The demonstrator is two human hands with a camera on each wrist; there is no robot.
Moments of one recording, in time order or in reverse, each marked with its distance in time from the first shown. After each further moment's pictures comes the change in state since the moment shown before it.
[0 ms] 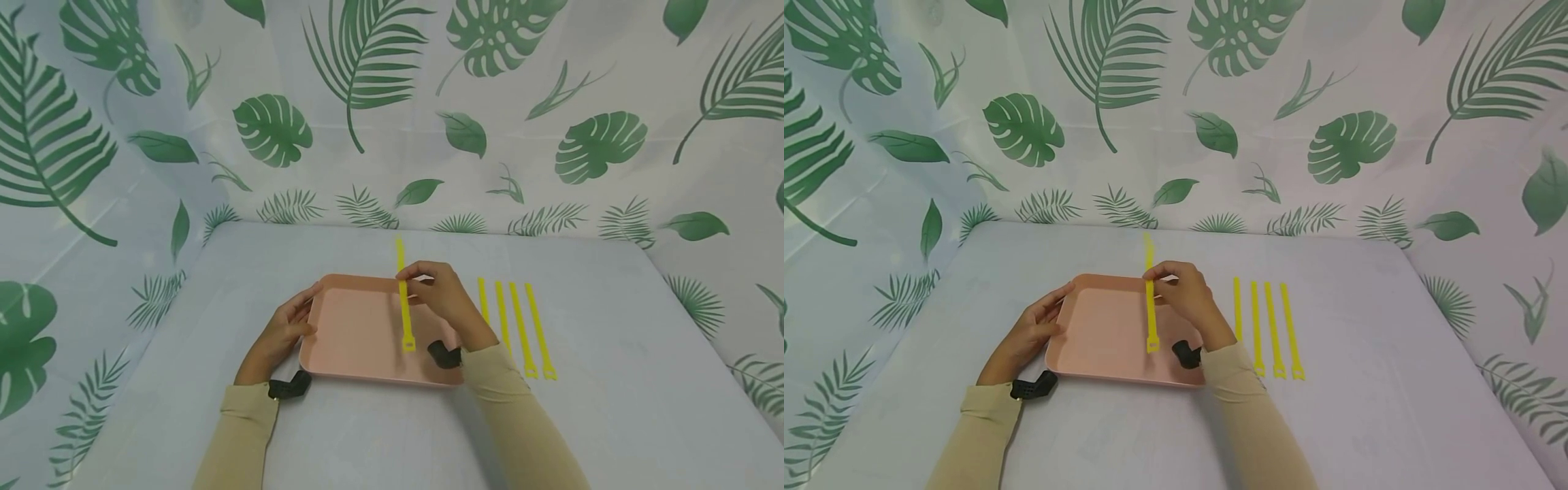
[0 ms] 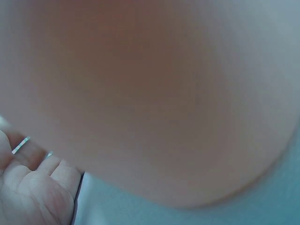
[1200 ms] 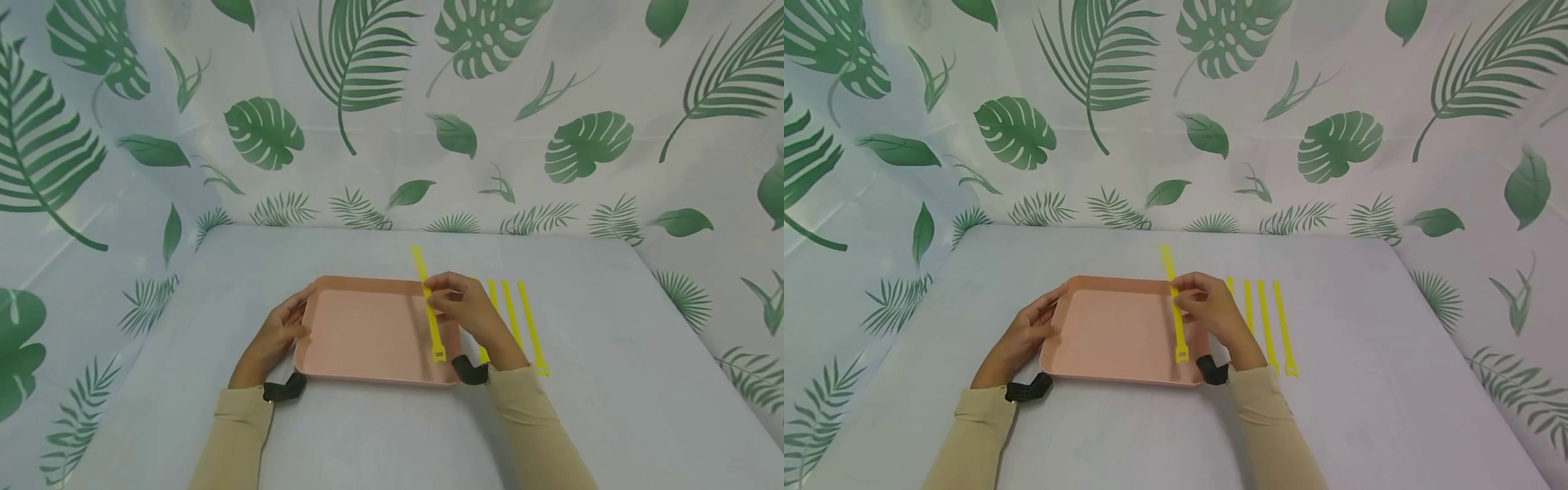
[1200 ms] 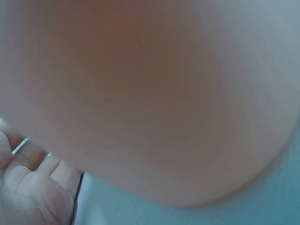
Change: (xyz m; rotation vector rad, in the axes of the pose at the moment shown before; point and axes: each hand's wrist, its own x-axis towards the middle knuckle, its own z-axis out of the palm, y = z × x) left_hand -0.002 0.001 0.001 0.012 0.006 0.001; right_hand -0.041 0.022 -0.037 0.042 0.032 0.000
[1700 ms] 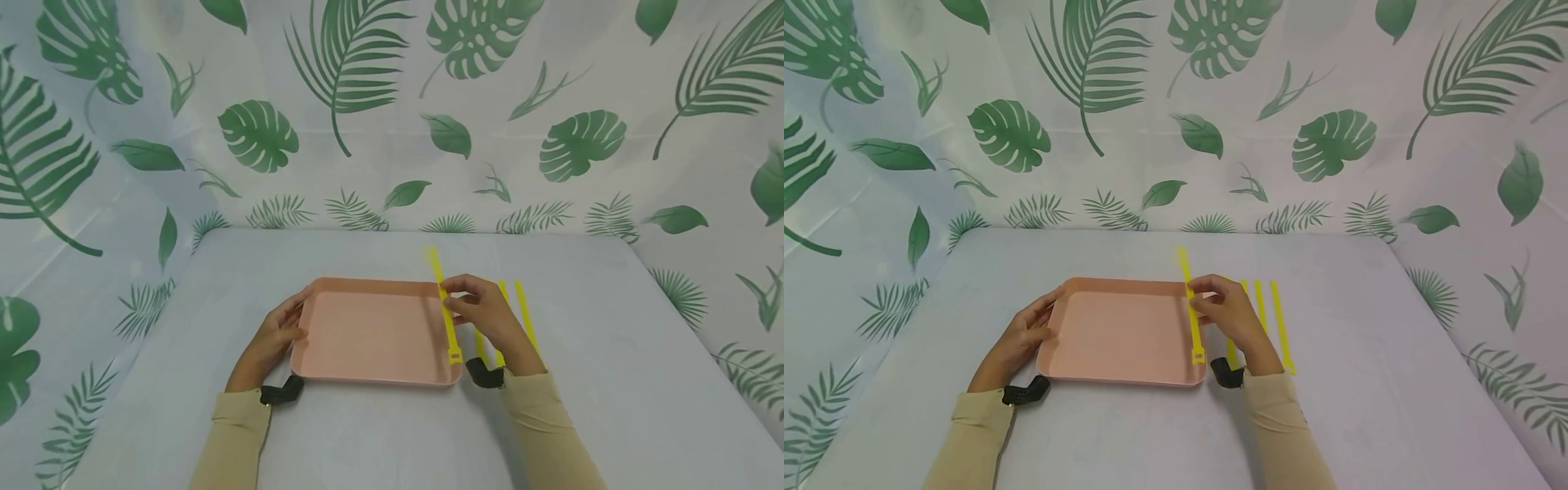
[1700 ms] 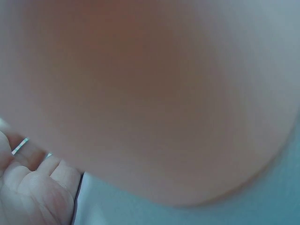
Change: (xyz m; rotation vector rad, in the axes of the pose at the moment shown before) left_hand 0.000 0.000 0.000 -0.010 -0.008 0.005; right_hand -0.015 0.007 -0.026 -0.018 0.054 -0.006
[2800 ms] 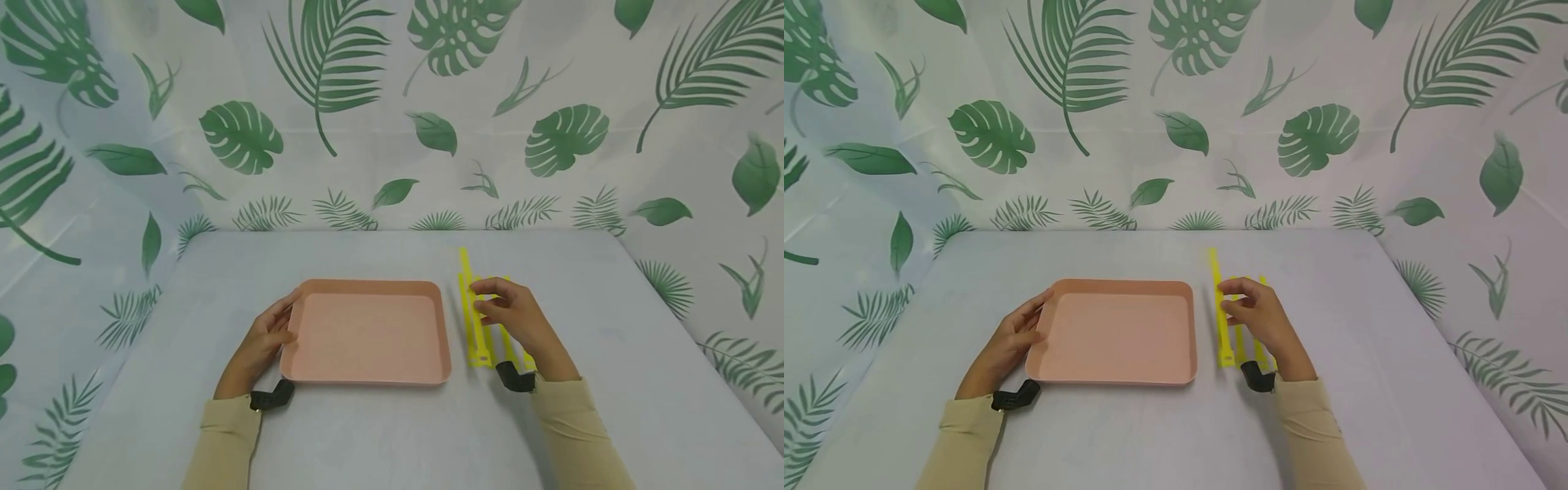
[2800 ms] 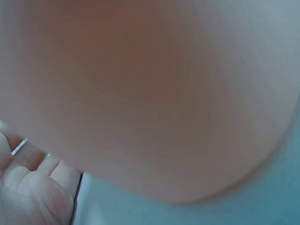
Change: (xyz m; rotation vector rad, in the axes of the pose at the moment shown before) left_hand 0.000 -0.005 0.002 -0.022 0.009 0.033; right_hand -0.029 0.014 -0.054 -0.068 0.042 0.013
